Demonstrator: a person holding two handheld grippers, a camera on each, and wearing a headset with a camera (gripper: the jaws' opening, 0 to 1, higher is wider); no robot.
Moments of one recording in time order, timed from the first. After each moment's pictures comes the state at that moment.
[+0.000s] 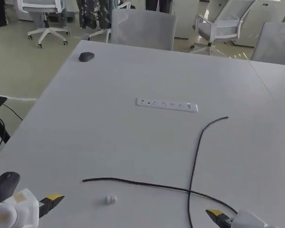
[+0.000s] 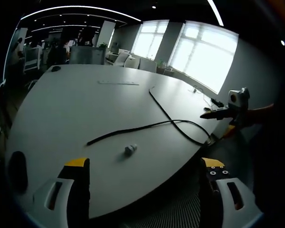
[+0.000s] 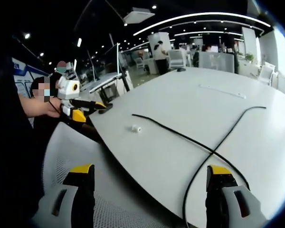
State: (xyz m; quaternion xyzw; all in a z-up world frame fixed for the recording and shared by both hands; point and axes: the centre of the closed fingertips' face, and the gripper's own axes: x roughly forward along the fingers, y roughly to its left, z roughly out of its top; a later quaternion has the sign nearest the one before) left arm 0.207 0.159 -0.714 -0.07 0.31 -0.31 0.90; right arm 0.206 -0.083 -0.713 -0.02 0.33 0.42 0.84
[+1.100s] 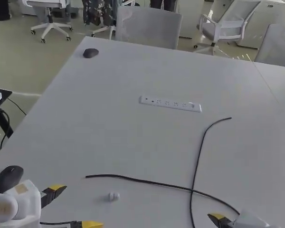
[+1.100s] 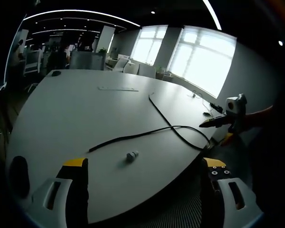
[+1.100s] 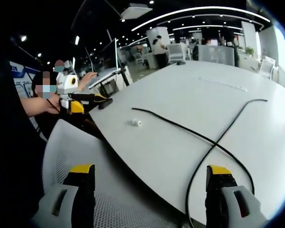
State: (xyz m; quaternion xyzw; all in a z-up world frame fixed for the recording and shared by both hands) left arm 0.212 0.163 -0.703 -0.08 0.29 -0.31 0.90; right arm 0.200 -0.086 -0.725 -0.02 0.36 0.42 0.83
